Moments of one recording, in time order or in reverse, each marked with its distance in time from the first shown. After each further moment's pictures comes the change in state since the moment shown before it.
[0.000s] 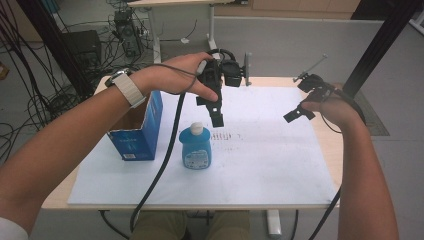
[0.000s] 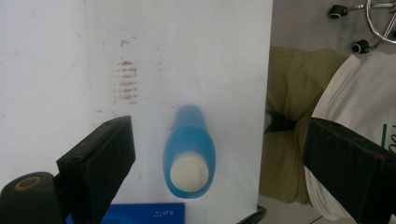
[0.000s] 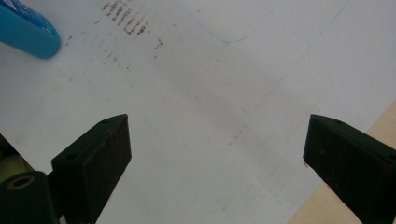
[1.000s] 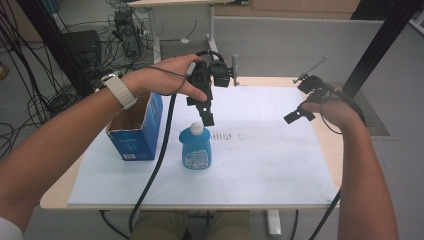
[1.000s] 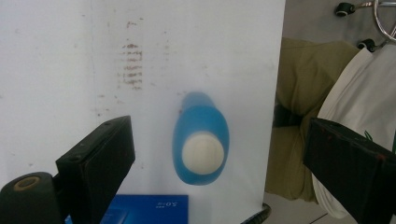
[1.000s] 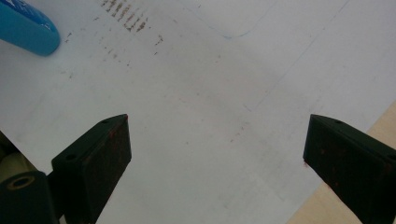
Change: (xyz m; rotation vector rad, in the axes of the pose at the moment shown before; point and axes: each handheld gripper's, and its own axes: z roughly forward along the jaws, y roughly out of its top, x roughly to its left) left arm 0.012 -0.025 0.010 0.004 -0.002 -0.033; right arm 0.000 0.000 0.002 0.010 0.003 0.003
